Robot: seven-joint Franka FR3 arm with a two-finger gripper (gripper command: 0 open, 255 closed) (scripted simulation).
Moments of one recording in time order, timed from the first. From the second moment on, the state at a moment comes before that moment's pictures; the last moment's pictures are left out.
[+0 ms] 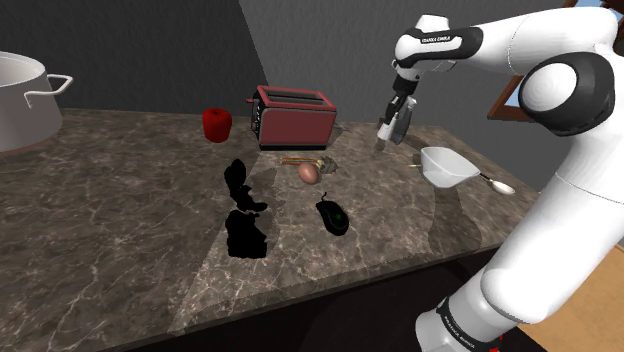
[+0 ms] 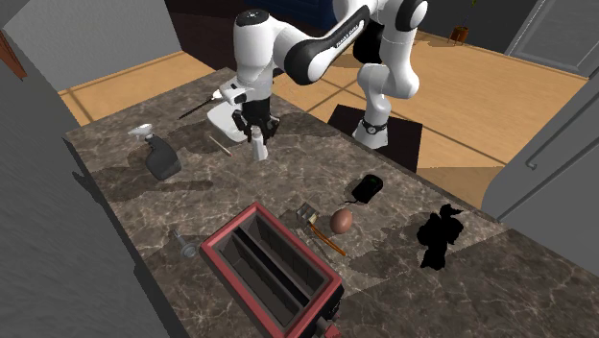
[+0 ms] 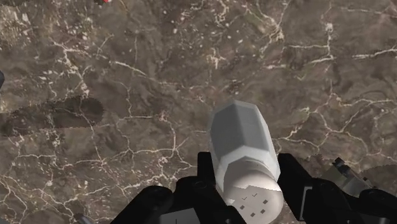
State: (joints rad) arm -0.15 0.16 -0.38 -1.70 0.00 1.93 -0.77
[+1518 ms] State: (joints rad) arm -0.02 0.05 -0.29 -1.64 -0.06 1.76 -0.55
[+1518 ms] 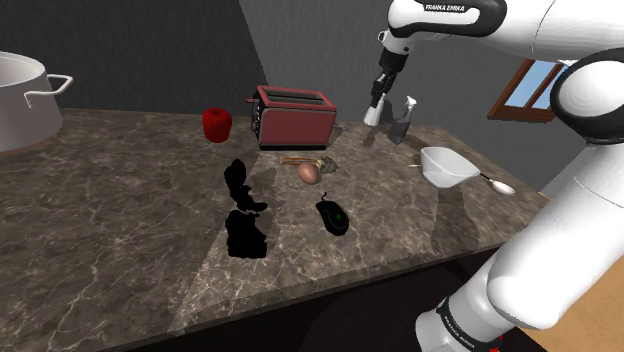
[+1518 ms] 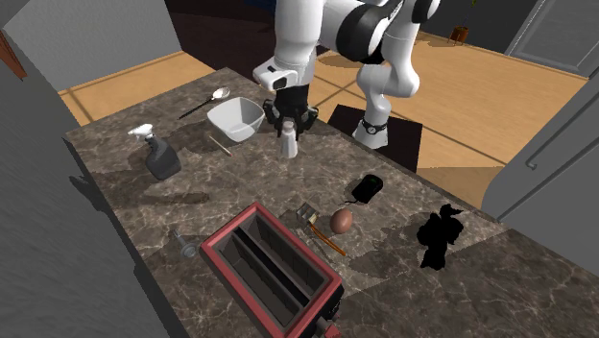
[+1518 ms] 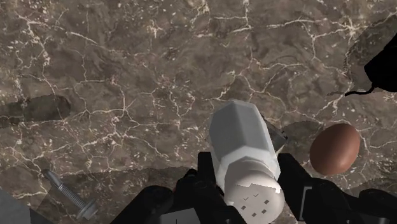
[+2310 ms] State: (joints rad) arm 0.12 0.01 -0.15 -1.70 -0.09 1.76 -0.27
